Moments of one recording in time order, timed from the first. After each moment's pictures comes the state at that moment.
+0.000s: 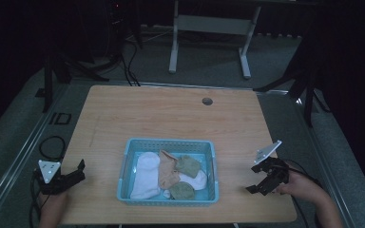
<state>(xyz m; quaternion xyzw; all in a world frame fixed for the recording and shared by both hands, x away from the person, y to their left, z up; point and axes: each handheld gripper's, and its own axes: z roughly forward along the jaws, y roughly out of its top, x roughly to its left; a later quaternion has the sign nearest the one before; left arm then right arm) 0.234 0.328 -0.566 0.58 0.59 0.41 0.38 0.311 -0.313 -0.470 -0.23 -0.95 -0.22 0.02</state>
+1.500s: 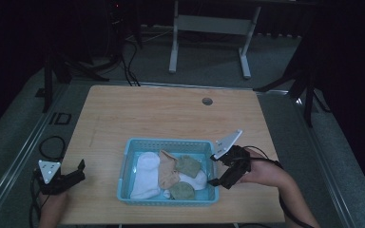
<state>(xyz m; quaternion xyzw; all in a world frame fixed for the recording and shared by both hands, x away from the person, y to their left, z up) 0.233 0.328 -0.566 0.58 0.59 0.41 0.38 0.309 -0.187 -0.422 -0.08 -0.96 -0.27 0.00</state>
